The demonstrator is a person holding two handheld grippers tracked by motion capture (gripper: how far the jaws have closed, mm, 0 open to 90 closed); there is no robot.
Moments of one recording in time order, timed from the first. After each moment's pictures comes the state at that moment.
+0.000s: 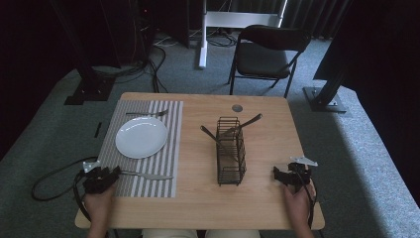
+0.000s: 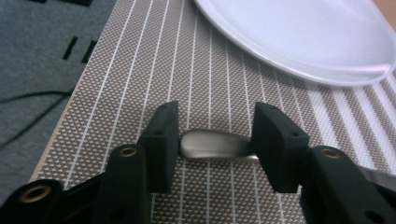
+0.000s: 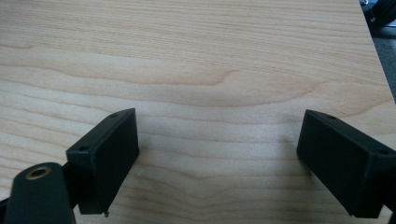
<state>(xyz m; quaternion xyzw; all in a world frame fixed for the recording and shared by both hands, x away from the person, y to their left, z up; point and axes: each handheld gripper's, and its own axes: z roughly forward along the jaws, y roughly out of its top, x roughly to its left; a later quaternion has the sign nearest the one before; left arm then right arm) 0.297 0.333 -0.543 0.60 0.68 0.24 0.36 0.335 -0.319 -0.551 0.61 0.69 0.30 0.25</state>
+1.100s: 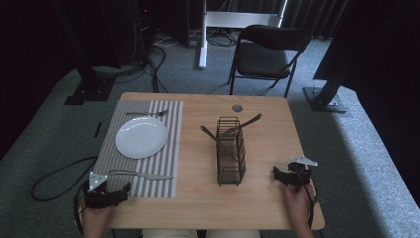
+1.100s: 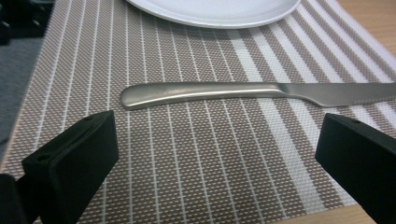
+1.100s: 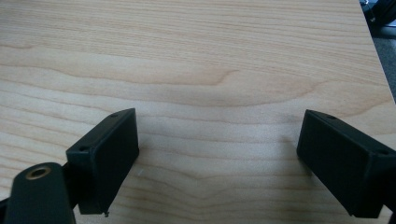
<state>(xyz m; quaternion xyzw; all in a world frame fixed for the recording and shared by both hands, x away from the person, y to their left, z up) 0.253 0.313 -0.536 0.69 0.58 0.26 0.35 0.335 -0.319 -0.551 0.61 0.69 0.30 0.25</state>
